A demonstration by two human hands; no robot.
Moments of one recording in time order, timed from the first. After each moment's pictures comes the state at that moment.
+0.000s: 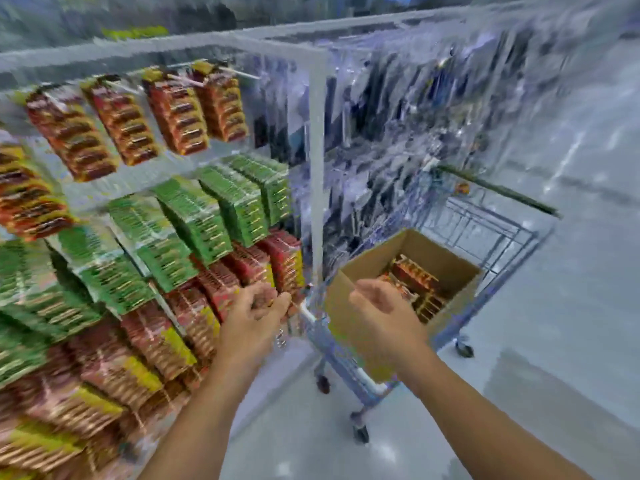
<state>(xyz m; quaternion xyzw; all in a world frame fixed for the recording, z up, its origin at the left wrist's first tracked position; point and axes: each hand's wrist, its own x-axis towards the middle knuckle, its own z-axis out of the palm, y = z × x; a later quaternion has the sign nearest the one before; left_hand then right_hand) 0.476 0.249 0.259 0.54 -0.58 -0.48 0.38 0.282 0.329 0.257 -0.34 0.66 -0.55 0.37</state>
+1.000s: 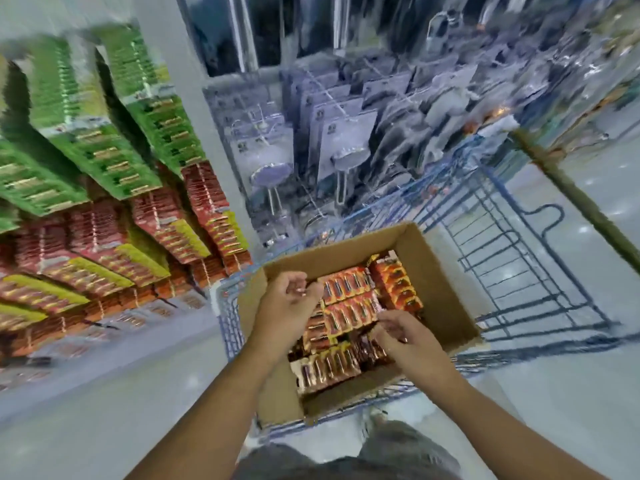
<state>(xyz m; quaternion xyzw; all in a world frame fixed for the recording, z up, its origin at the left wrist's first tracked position) 0.118 0.109 0.101 0.67 -0.46 -0.51 0.28 -0.101 0.183 0.093 -0.44 0.72 -0.20 0.50</state>
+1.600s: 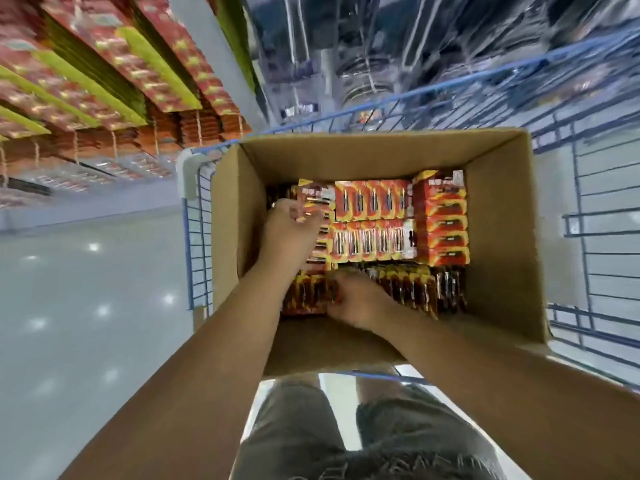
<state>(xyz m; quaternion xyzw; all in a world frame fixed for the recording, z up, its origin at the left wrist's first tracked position) 0.060 0.077 -0.068 0.82 -0.26 -0.46 0.21 -0.089 0.122 -0.108 -0.67 0.50 0.20 0.52</state>
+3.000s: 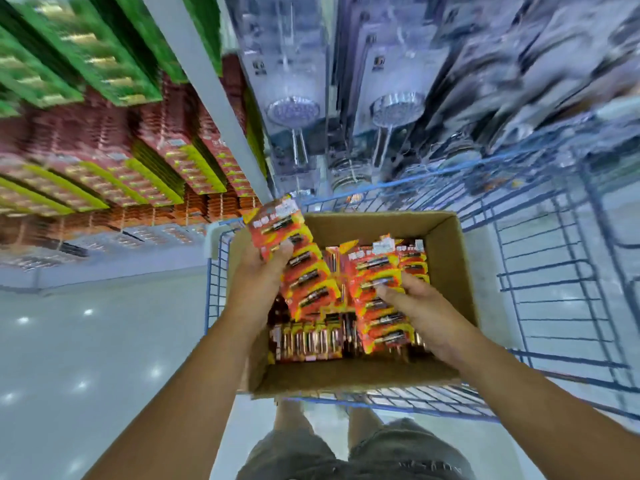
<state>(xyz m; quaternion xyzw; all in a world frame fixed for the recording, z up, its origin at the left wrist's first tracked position) 0.076 0.105 0.052 0.70 -0.27 -0.50 0.44 -0.178 0.085 0.045 -0.36 0.57 -0.16 0.72</state>
